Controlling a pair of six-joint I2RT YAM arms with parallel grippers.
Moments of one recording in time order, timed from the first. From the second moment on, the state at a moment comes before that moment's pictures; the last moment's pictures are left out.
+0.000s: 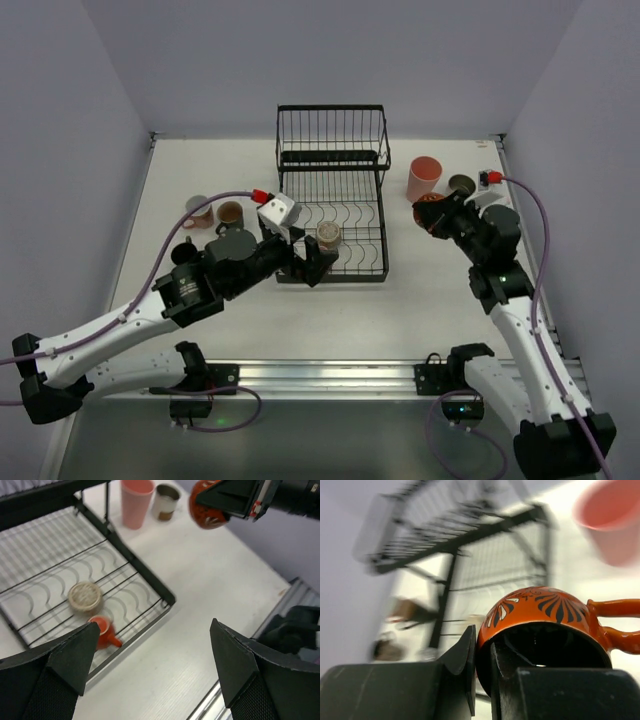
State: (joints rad) left arm -1.04 0.94 0.97 -0.18 -0.17 -0.32; right arm 0.16 0.77 0.74 -0.05 -0.29 0.67
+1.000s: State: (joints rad) left arm -1.04 0.87 0.84 -0.47 -0.40 -0.22; right arm -0.20 1.74 1.05 -0.28 0.08 0.37
